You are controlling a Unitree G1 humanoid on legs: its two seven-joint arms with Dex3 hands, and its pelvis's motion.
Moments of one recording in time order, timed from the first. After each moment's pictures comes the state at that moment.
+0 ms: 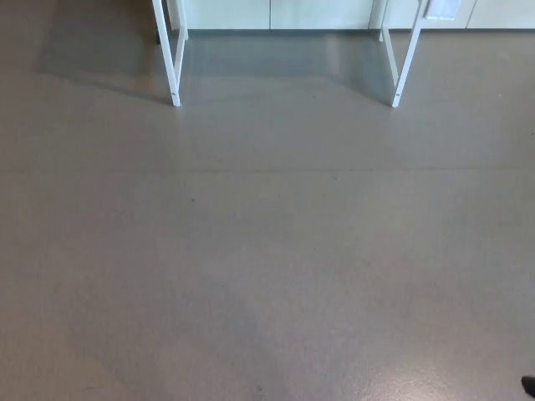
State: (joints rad) left_arm 0.38 0.26 0.30 0.49 -0.10 0.03 -0.23; right_arm 0.36 -0.32 -0.18 0.28 0.01 0.06 0.16
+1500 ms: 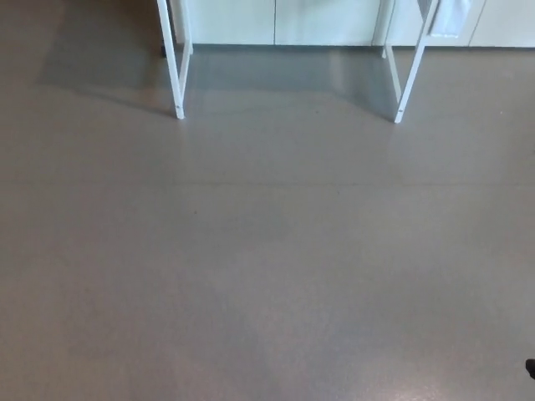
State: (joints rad) left_arm 0.46 0.22 0.39 0.38 -0.30 0.00 -0.42; right_arm 0.40 -0.35 -0.20 0.20 0.08 0.05 0.27
